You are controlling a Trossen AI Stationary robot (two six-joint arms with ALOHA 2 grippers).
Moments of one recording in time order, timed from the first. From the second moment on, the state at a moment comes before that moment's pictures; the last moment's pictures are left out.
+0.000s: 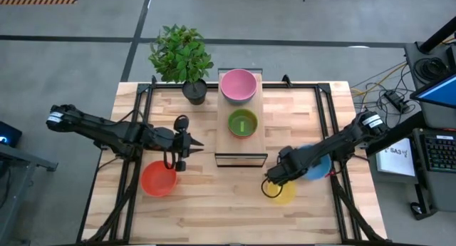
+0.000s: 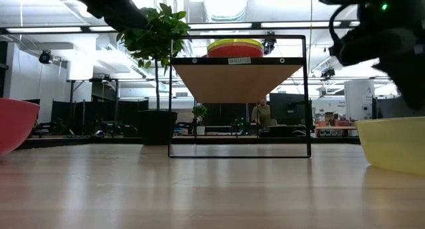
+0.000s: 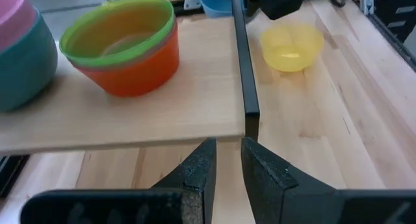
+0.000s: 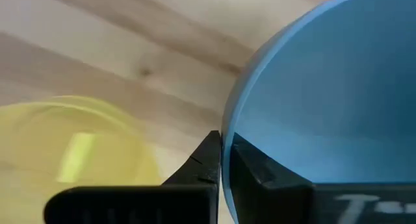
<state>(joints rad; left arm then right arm) -0.21 1.02 0.78 -0.29 -0.26 0.00 0.39 1.64 1.14 -1.30 -0.03 1.49</state>
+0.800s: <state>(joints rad) -0.21 1.02 0.78 -0.27 -0.26 0.02 0.06 1.60 1.78 -1.55 0.64 0.70</state>
